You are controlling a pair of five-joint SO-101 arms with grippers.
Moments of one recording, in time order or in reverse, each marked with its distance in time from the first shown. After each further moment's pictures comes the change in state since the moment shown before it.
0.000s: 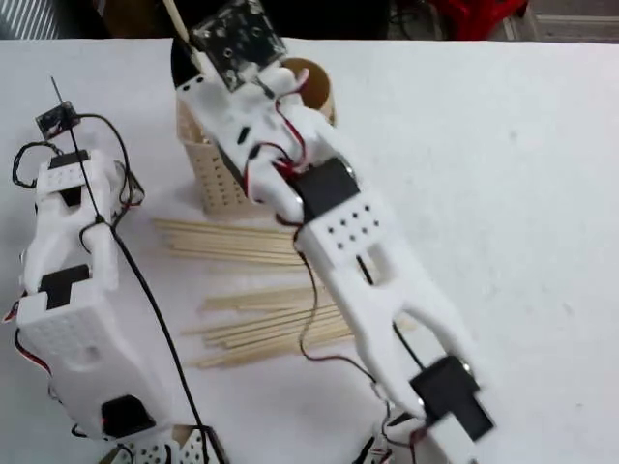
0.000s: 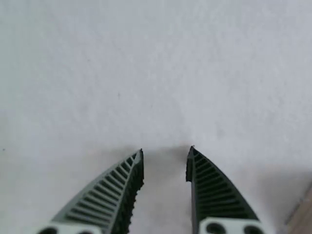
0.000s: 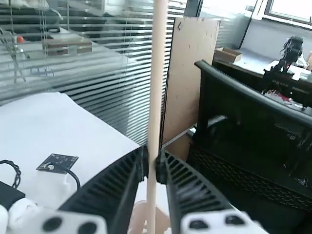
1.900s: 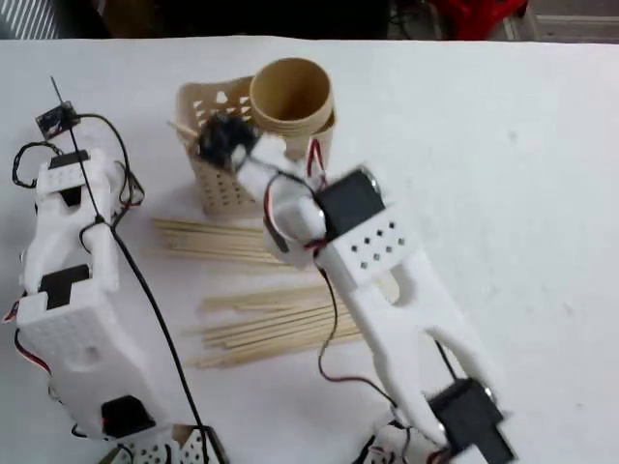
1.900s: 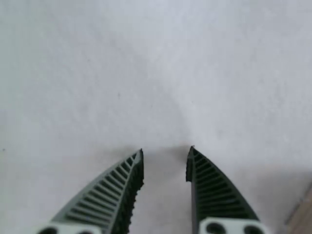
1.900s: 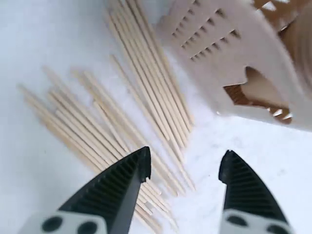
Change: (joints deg) left arm 0.0 0.0 0.0 0.0 0.0; right arm 1.8 -8.5 7.4 62.6 19.3
